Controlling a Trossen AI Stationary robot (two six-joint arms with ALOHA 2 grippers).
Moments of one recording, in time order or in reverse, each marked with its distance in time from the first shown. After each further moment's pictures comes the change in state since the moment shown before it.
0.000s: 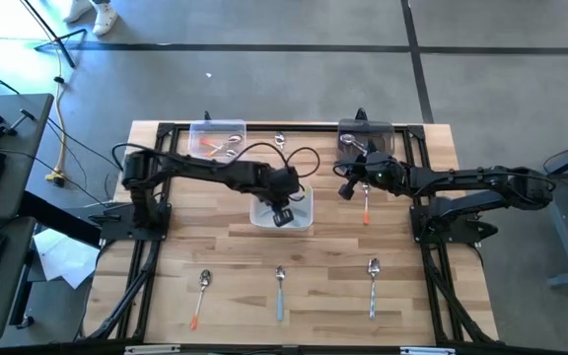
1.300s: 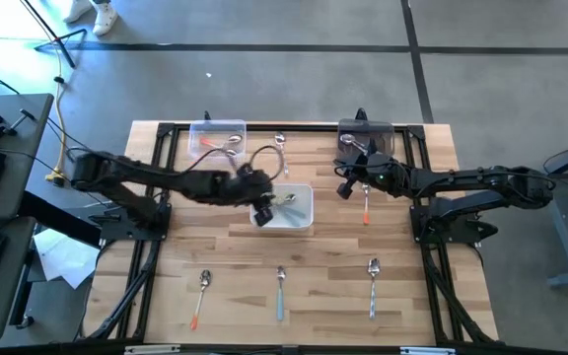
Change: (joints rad) left arm -0.097 -0.420 -0.415 0.332 -0.288 -0.040; right arm 0.029 0.000 0.000 0.055 0.058 0.023
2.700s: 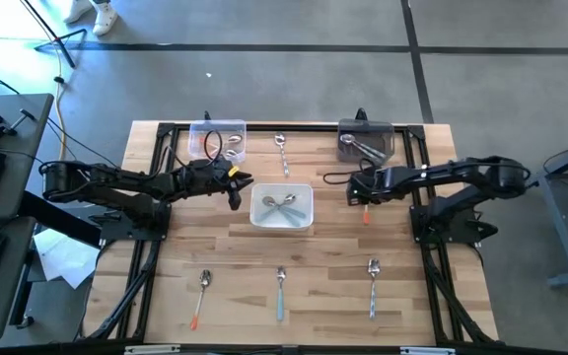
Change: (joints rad) left arm 0.283 -0.257 -0.618 0.759 0.242 0.136; right arm 0.006 0.275 0.115 -0.894 -0.104 1.260
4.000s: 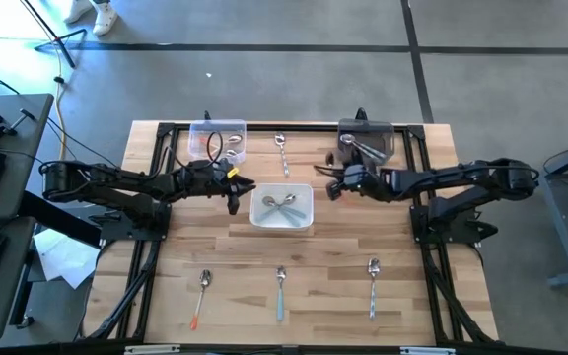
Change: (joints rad) left arm -0.011 0.000 0.000 0.019 0.119 -0.046; right arm 0.077 -0.091 -0.002 0.637 0.220 -0.576
